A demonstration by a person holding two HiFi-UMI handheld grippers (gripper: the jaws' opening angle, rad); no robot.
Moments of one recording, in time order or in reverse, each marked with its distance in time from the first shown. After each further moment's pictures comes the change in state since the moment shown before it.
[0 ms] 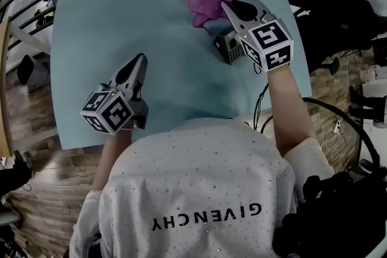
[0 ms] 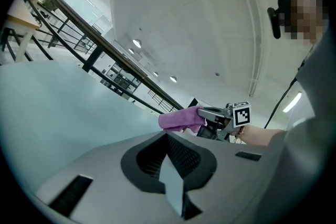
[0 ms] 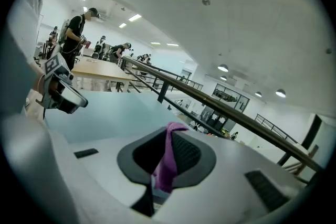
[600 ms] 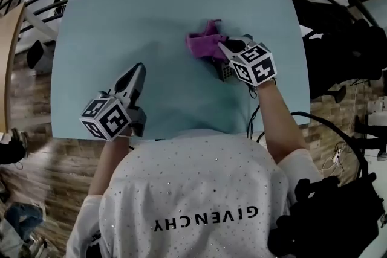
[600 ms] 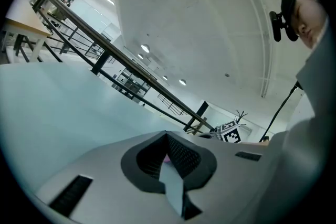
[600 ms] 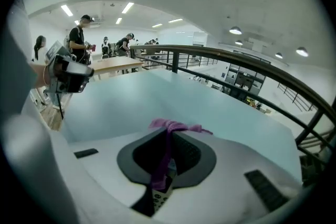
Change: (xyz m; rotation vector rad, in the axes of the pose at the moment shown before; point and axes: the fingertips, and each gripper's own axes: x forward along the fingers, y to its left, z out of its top) left arm 0.011 -0.021 -0.016 -0.021 -0.054 0.116; right arm 0.026 0.024 -0.144 0.168 0.237 0.277
